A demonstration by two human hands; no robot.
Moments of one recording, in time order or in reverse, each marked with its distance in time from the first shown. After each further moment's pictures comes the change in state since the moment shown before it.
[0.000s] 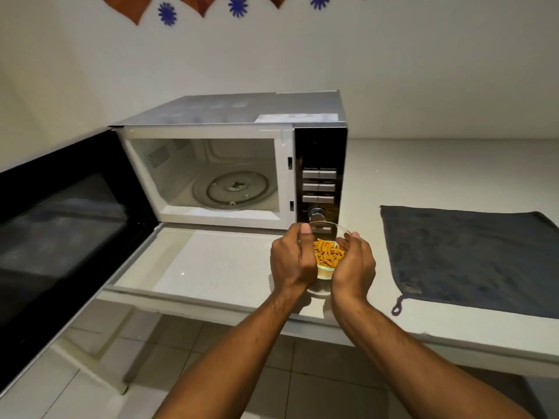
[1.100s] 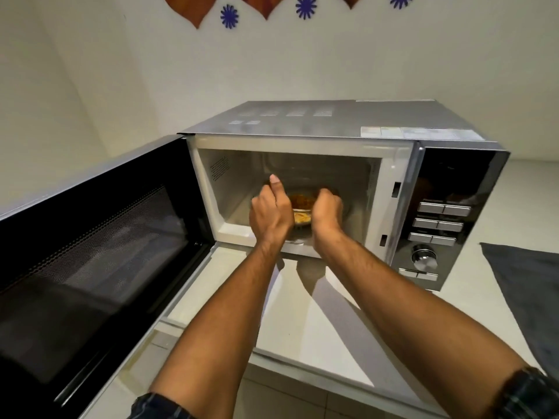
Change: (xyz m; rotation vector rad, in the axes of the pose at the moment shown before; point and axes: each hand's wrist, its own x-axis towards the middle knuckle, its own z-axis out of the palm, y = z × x) left_hand 0.201 -0.099 -0.111 0.237 0.242 -0.240; right_hand 0.025 -0.047 0.261 0.052 -0.380 0.069
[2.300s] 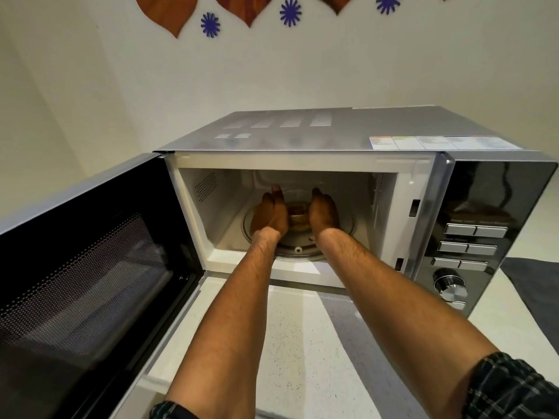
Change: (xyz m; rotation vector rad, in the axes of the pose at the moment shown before) left_hand 0.079 -0.035 0.065 0.023 -0.353 -0.080; right_hand 0.101 0.009 0.030 -0.327 0.032 -0.090
